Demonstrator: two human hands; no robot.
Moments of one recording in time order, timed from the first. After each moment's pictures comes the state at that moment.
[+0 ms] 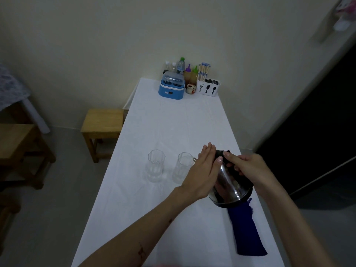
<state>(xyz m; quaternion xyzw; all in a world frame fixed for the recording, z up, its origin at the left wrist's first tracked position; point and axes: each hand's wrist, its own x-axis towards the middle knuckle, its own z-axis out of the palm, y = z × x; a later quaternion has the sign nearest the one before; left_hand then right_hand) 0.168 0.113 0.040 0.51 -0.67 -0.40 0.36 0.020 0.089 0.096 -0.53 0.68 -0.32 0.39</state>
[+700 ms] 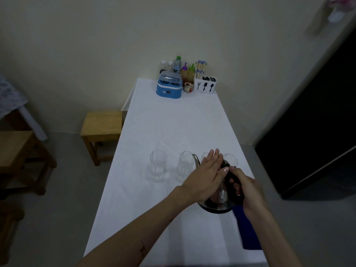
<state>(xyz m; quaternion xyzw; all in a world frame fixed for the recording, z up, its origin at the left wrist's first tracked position) 0.177 0.117 0.032 0.46 -0.77 -0.36 0.26 0.035 0.141 0.053 -0.32 0.67 -0.45 0.49</state>
